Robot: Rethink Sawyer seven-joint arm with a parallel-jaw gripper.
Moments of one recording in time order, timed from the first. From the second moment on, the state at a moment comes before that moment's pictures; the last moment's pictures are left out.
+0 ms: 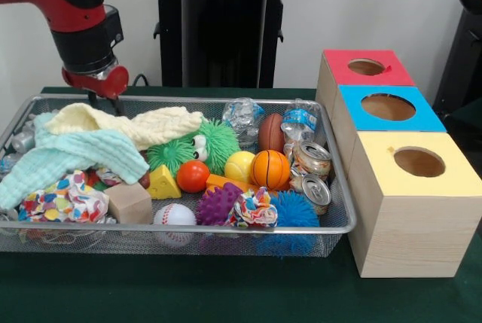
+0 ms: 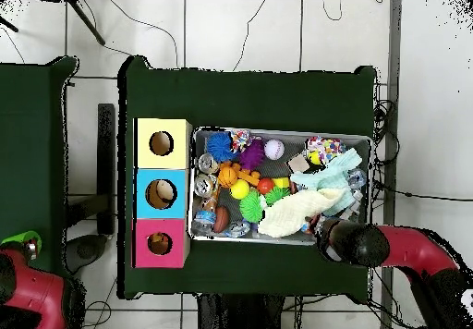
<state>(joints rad) -1.12 -0.53 0.55 1.83 -0.79 0.63 2.24</state>
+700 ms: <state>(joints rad) -0.99 -0.55 0.53 1.81 -0.88 0.62 2.24</state>
